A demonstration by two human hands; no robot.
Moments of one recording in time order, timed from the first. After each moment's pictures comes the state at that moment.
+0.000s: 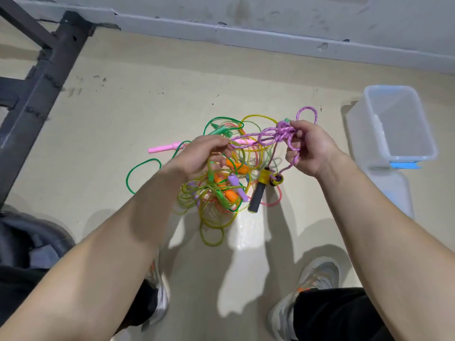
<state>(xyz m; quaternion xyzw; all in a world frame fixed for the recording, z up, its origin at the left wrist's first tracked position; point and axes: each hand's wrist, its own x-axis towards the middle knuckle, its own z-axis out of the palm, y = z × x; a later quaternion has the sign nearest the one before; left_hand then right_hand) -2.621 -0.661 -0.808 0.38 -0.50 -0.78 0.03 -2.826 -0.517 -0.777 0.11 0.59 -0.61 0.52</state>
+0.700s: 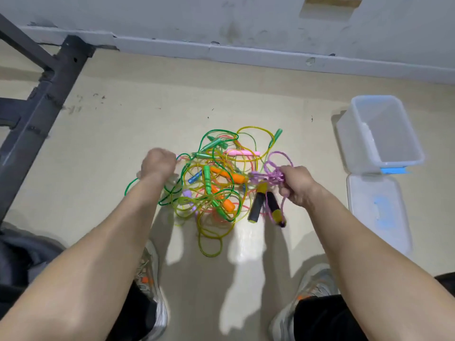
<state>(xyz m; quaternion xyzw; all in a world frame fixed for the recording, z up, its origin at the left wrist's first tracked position) -2.582 -0.711 -0.826 0.66 -0.68 -0.30 -0.03 -2.810 -0.485 -0.839 0.05 0.74 -0.49 0.46</state>
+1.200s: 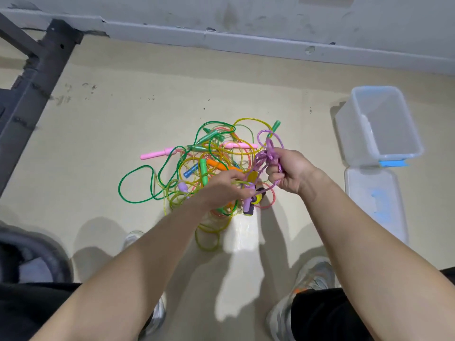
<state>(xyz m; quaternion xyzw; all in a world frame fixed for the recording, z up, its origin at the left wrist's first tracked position) -2.633 -0.593 -0.851 0.38 -0.72 -0.57 -0.09 -2.807 -0.506 -0.812 0.12 0.58 -0.56 0.58</state>
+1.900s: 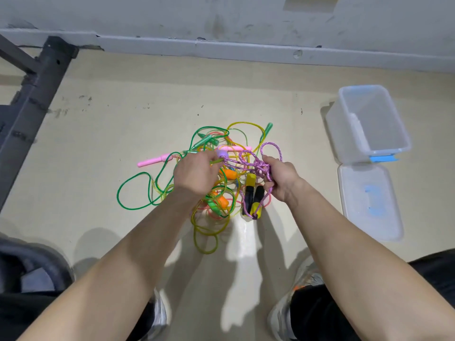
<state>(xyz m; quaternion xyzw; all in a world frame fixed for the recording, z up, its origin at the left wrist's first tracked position) -2.630 -0.617 -0.802 0.42 -0.88 -0.21 0.03 -2.793 -0.491 -0.836 0.13 0.68 -0.55 0.46</state>
